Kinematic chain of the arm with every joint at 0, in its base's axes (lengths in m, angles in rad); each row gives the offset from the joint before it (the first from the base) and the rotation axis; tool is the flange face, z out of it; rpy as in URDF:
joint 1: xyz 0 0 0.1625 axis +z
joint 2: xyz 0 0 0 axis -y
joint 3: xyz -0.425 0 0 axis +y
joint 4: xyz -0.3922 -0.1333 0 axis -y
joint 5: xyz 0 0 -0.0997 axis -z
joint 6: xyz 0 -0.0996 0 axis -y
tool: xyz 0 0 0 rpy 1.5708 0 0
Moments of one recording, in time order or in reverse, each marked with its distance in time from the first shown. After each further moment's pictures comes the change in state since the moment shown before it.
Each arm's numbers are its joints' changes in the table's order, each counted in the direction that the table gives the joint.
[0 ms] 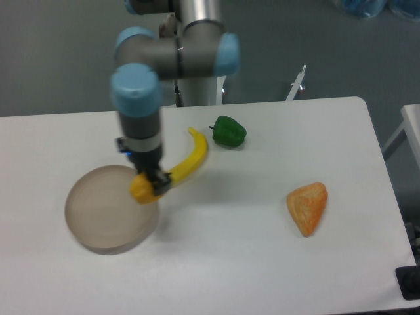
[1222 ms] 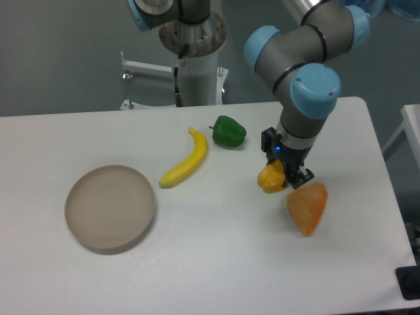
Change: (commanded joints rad) arm 0.255 -0.074 -0.077 -0.063 0.037 0.534
